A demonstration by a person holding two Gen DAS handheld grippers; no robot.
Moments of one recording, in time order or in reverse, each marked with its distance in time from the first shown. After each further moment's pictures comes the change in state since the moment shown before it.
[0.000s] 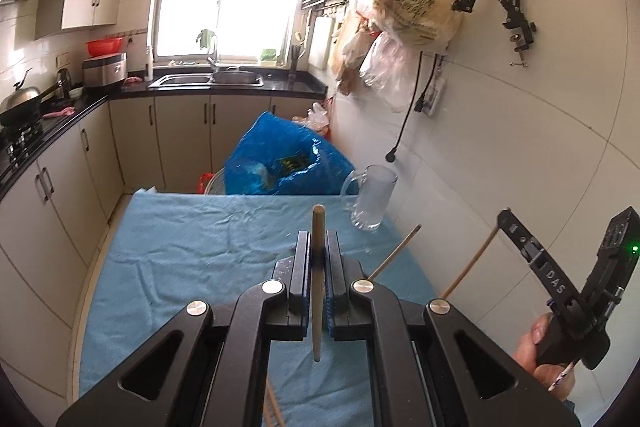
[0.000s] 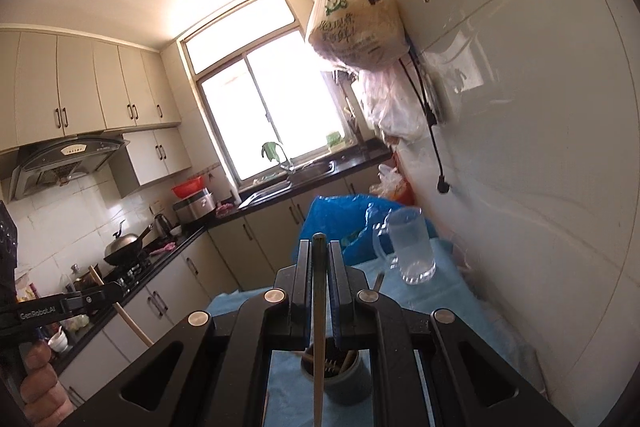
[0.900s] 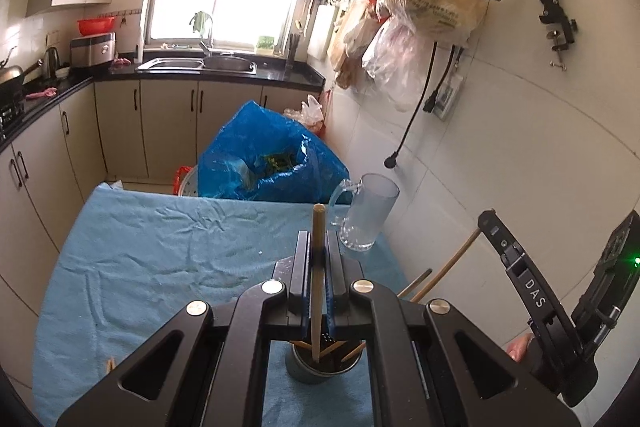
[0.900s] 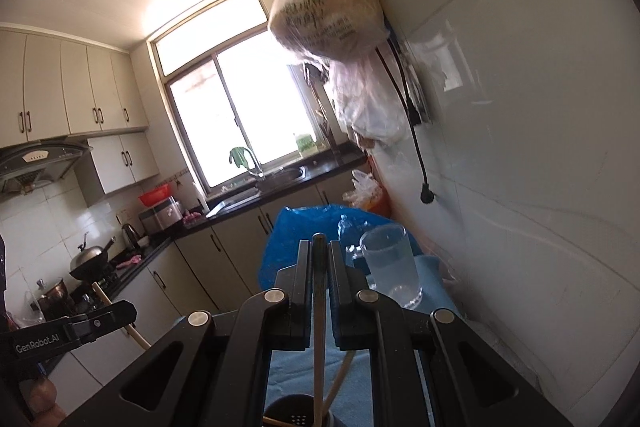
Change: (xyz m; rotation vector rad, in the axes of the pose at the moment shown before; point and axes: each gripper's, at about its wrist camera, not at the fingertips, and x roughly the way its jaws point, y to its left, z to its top) left arm 0.120 -0.017 0.018 -0.060 0.032 -0.028; right arm 0.095 -0.029 0.011 0.013 0.001 -0.103
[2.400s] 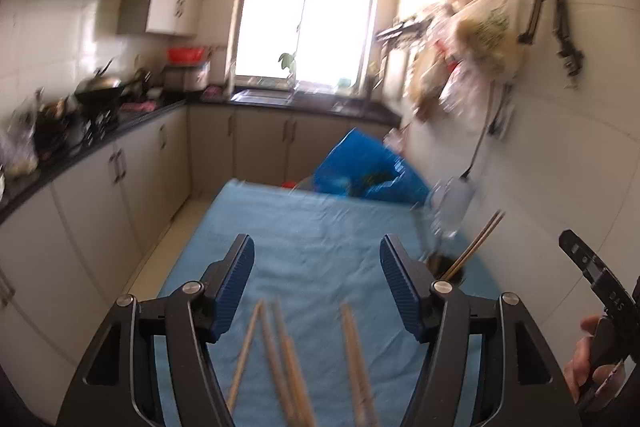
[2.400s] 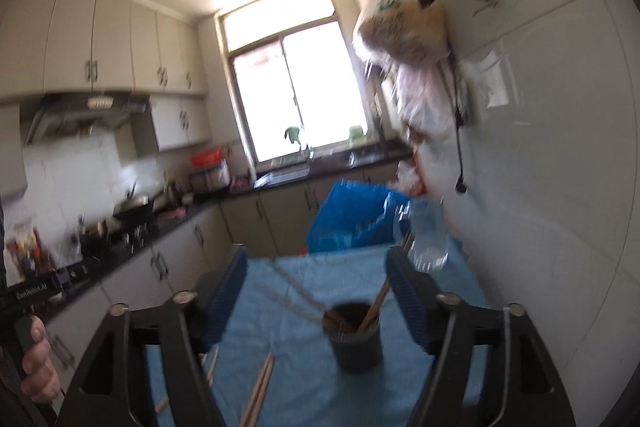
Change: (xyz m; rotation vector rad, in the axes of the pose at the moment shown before) left arm -0.193 0.114 -0.115 -0.053 -0.157 0.276; right arm -0.130 0.063 -0.071 -0.185 0.055 0.153
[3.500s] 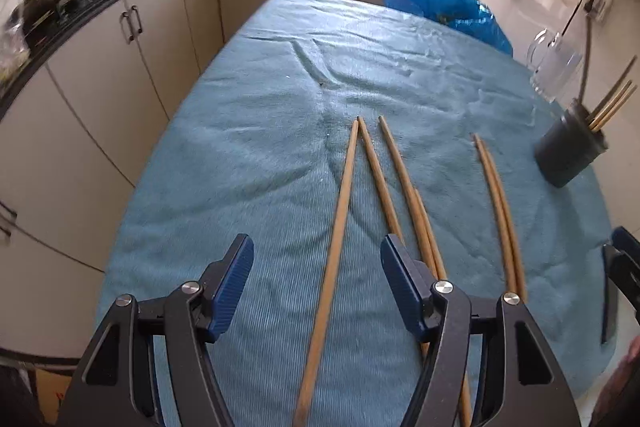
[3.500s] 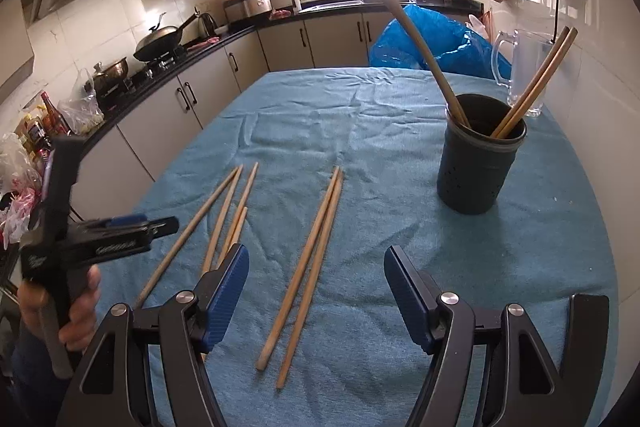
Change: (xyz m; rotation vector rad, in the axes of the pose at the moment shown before) left arm 0.159 0.087 -0.121 -0.018 0.546 0.124; right arm 0.111 0.065 -0.125 -0.117 0.576 0.114
